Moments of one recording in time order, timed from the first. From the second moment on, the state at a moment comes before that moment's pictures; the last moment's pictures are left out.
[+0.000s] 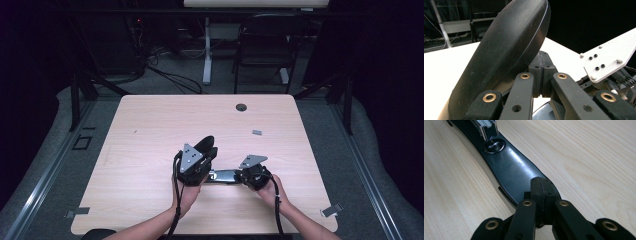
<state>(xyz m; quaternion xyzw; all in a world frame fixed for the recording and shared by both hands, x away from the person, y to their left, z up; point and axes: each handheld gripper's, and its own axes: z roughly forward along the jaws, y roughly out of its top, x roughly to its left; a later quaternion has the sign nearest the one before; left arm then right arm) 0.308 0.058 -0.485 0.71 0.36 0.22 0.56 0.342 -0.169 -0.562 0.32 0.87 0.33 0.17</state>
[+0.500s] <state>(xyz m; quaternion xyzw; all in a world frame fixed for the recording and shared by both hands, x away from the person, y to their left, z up) 0.308 0.067 -0.483 0.71 0.37 0.23 0.55 0.341 -0.168 -0.562 0.31 0.88 0.33 0.17</state>
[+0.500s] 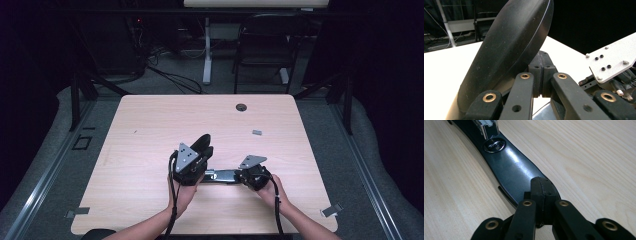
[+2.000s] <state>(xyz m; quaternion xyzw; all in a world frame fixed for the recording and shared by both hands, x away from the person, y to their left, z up) 0.302 0.108 -0.469 0.69 0.38 0.27 0.56 0.341 -0.166 -0.562 0.30 0.88 0.33 0.18</state>
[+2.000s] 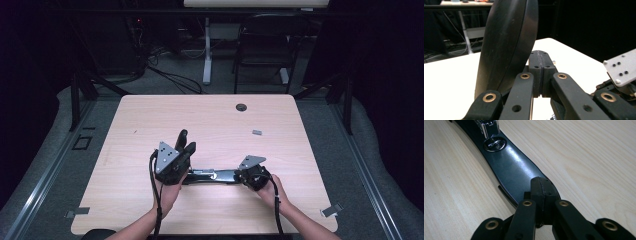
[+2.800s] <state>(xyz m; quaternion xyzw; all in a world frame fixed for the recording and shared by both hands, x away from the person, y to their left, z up) 0.302 0.123 -0.467 0.68 0.38 0.28 0.55 0.341 -0.167 -0.562 0.30 0.88 0.33 0.18</state>
